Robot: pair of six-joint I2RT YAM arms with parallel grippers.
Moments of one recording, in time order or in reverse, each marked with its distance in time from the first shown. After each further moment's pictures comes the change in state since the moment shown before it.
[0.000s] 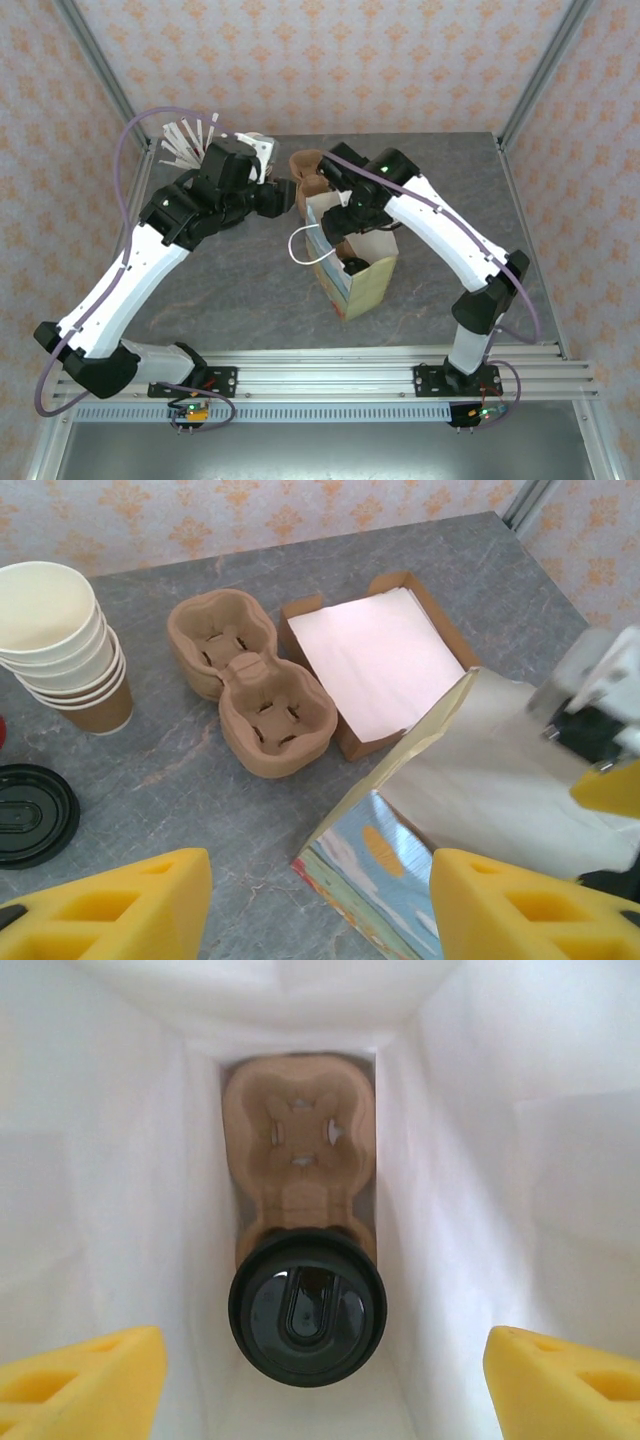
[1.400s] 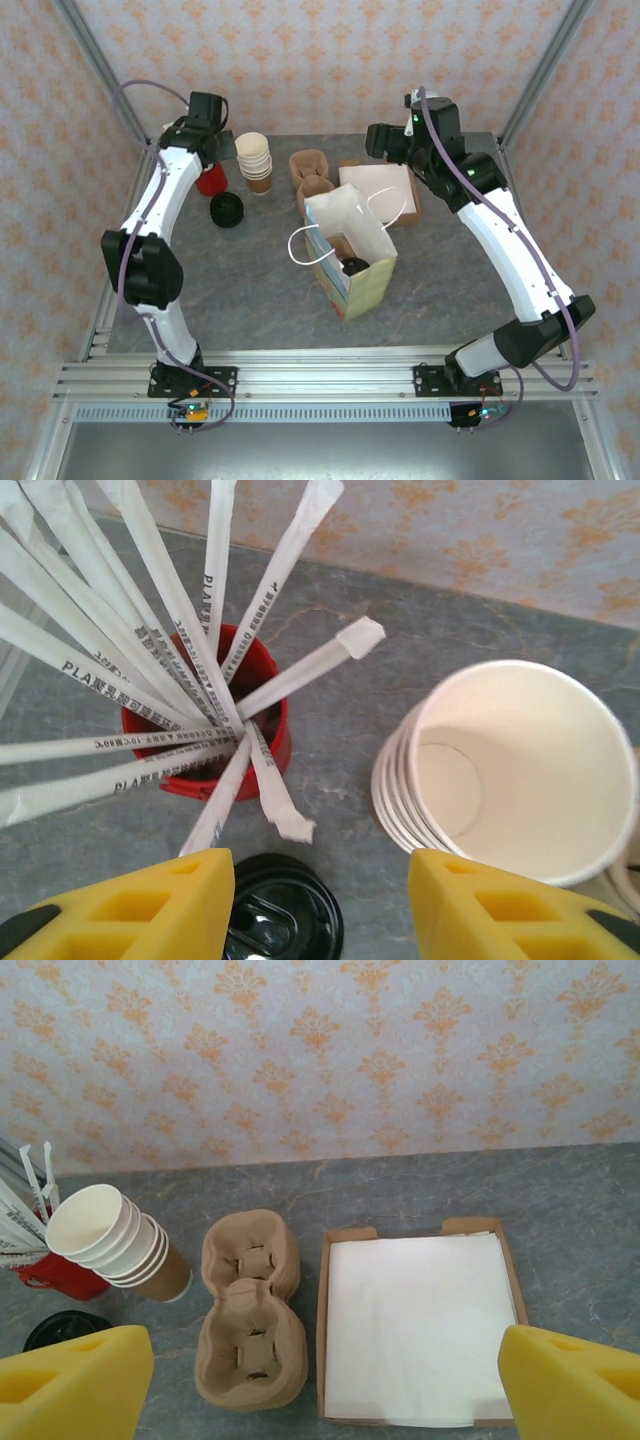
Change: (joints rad) left arm 0.509 0.573 0.254 0.106 -0.129 -0.023; right arm -0.318 -0.299 -0.275 0.776 0.092 -0.015
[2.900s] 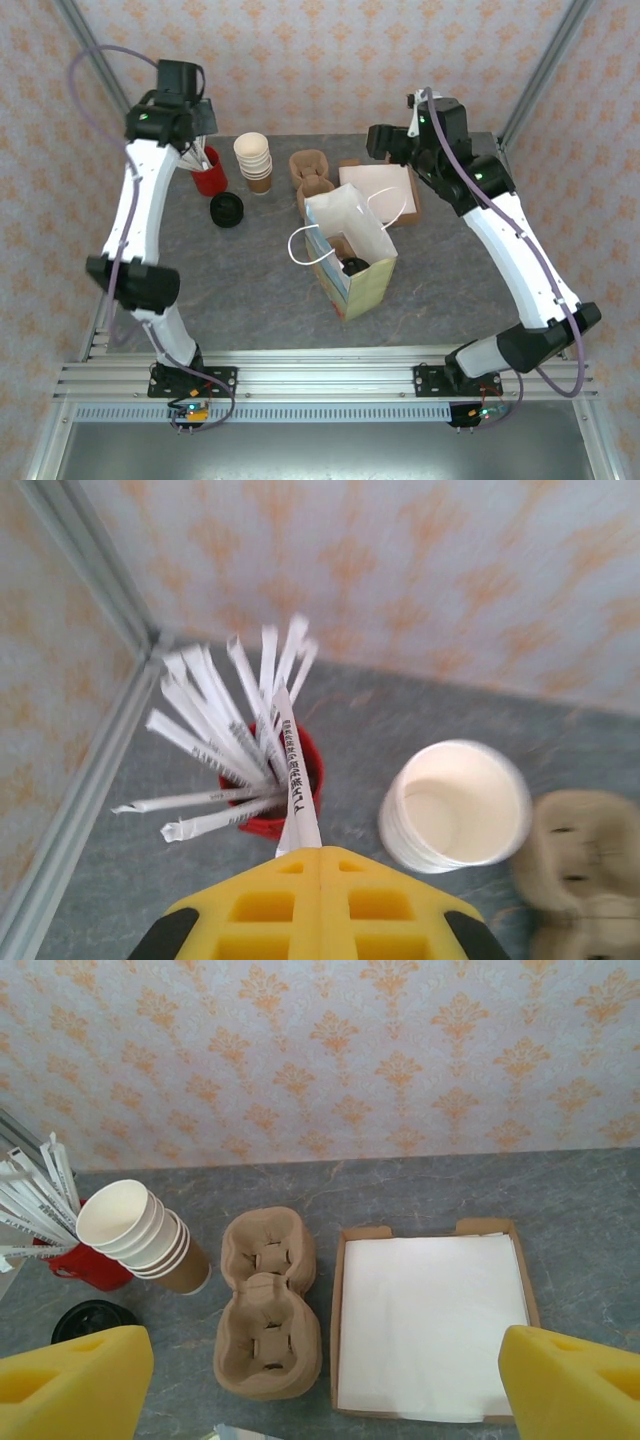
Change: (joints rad) left arm -0.004 -0.136 0.304 -0.226 -0.022 0.073; right arm 0.000 -0.043 -0.001 -0.024 -0.035 -0.004
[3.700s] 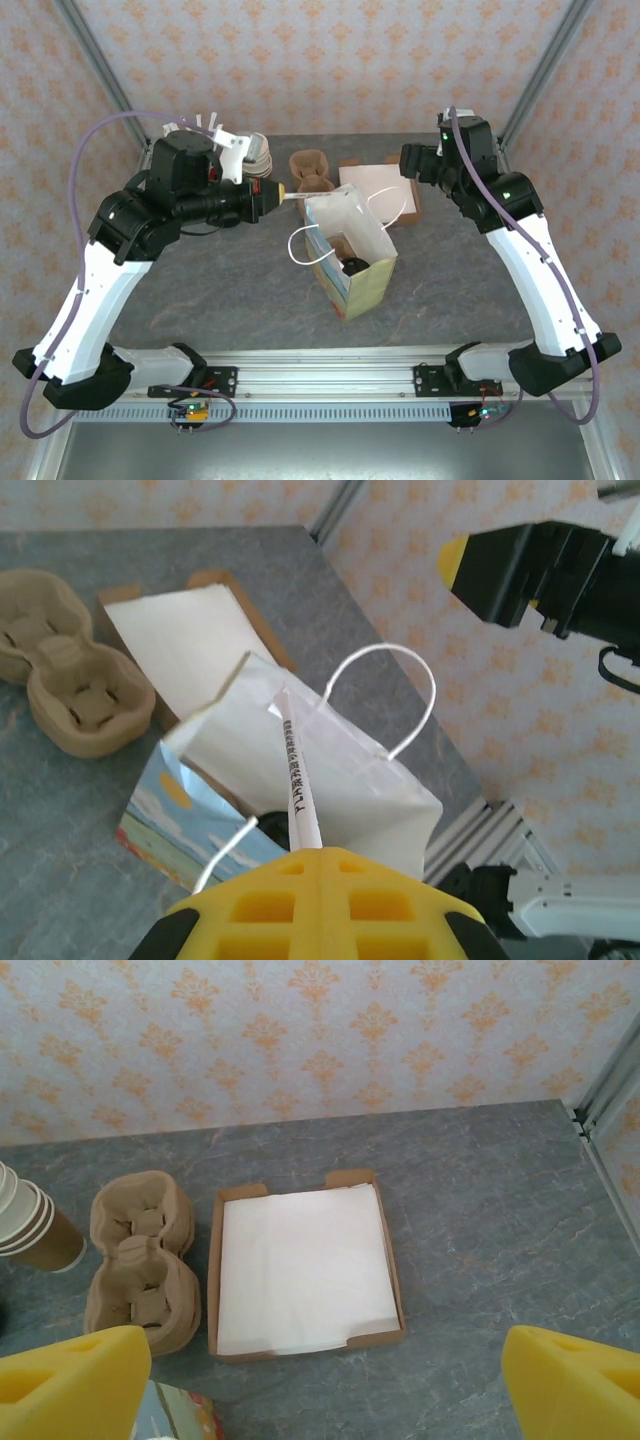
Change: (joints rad) left arm -0.476 -0.505 -0.378 -0.016 0.542 -0.185; right arm -0.052 -0.124 -0.072 -0.168 0.154 -0.038
